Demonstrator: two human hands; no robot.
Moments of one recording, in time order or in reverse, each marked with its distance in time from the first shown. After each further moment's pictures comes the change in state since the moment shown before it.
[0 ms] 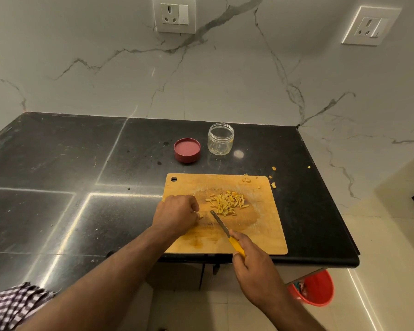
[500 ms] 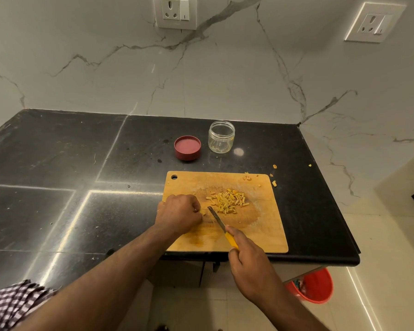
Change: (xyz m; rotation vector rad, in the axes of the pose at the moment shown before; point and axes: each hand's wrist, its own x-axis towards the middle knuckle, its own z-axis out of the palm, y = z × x) left_hand 0.002 0.004 0.004 -0.018 -0.031 -0.070; right_hand 0.007 -0.008 0.004 -0.033 -0.022 -0.048
